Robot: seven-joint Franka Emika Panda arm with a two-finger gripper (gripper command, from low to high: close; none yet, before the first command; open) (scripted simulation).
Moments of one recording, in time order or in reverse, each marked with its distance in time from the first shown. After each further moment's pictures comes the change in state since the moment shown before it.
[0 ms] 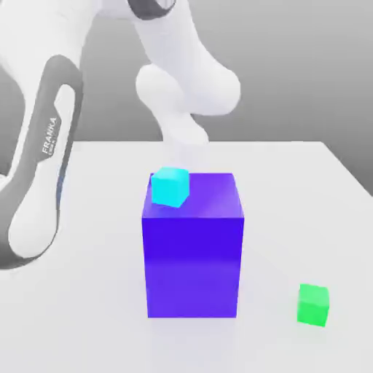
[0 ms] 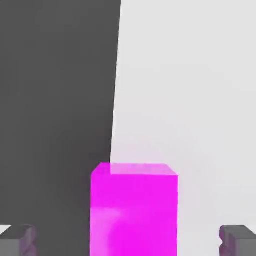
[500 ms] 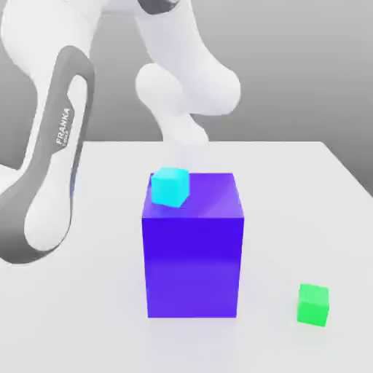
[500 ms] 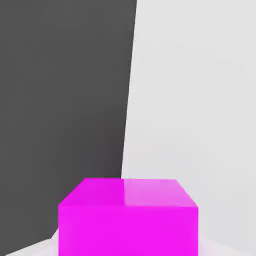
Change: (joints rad) arm 0.105 -0.203 0.058 -0.112 0.008 -0.090 0.054
